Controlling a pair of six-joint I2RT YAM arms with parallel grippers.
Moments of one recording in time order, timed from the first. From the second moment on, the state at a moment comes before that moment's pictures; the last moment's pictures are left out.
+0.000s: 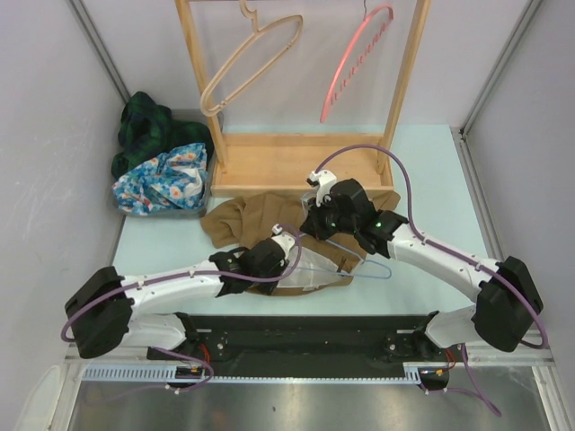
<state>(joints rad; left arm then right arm) -0.99 1.25 0.65 -0.38 -0.17 -0.33 0.77 1.37 1.01 -0.19 -0.14 0.27</state>
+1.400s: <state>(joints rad) -1.01 1.06 0.77 -0.57 -0.36 -0.38 0.75 1.38 1.01 -0.21 -0.15 0.28</state>
